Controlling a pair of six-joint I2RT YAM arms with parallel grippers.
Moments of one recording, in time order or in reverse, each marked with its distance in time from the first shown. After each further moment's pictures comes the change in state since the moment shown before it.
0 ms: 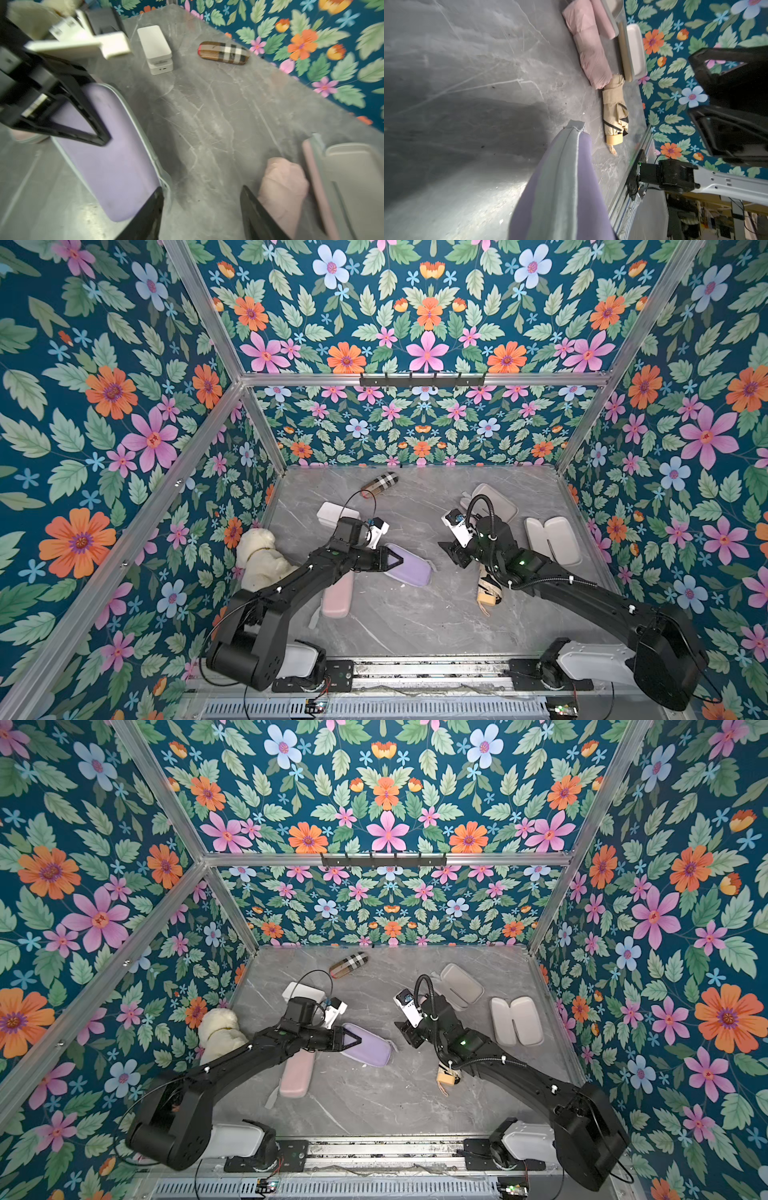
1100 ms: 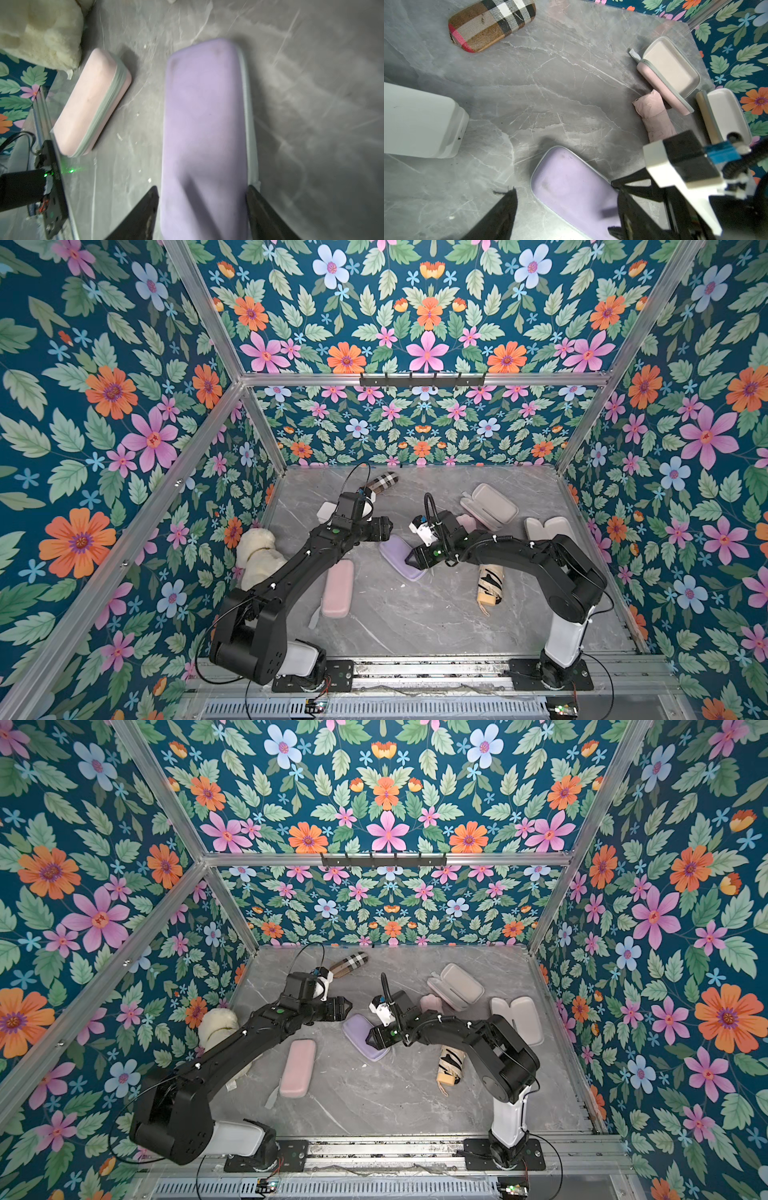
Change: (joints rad) left arm -0.001 -0.040 0.228 -0.117 -0.554 0.037; right arm 0.052 0.542 0.254 -0.044 -0.304 0.369
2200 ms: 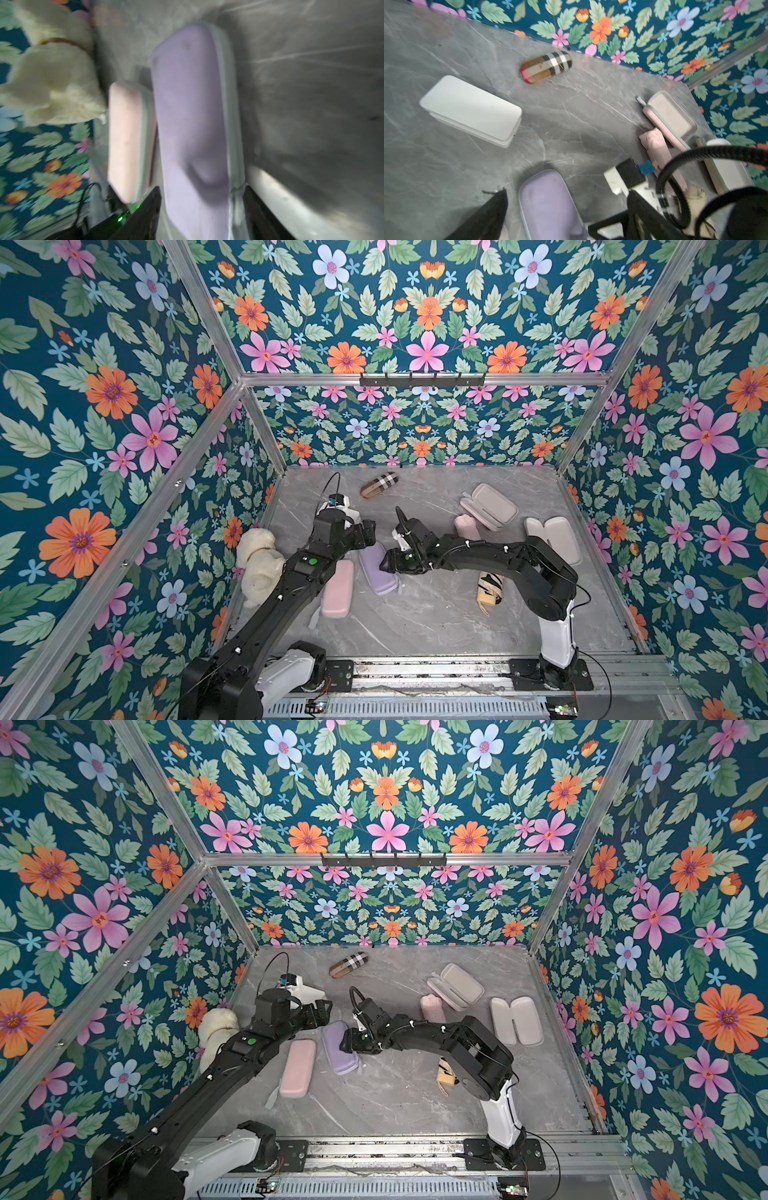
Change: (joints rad) left arm 0.050 -0.335 -0.174 0.038 -0.204 -0.108; right arm 0.134 0.131 0.219 -0.055 0.013 0.528
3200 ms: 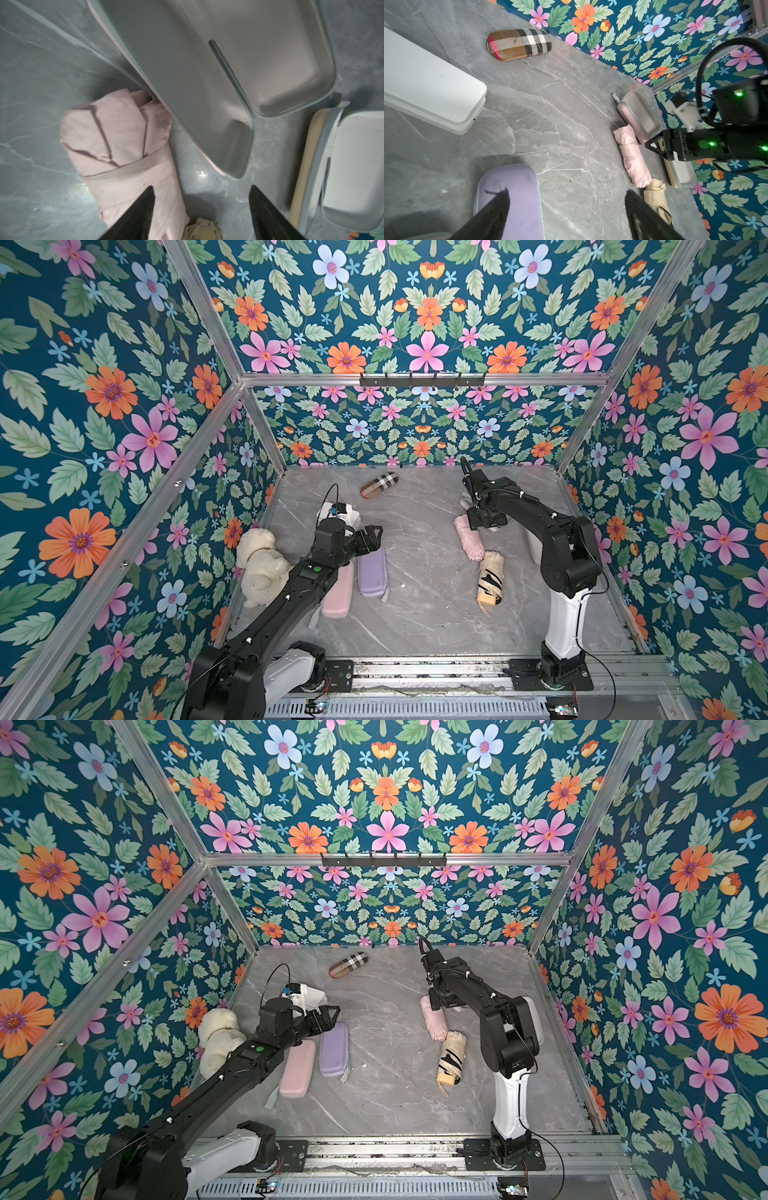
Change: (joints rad) left arm 0.000 0.042 -0.145 0.237 0.196 -0.126; right arm -0.505 0.074 0.371 -0.823 0.694 -0.567
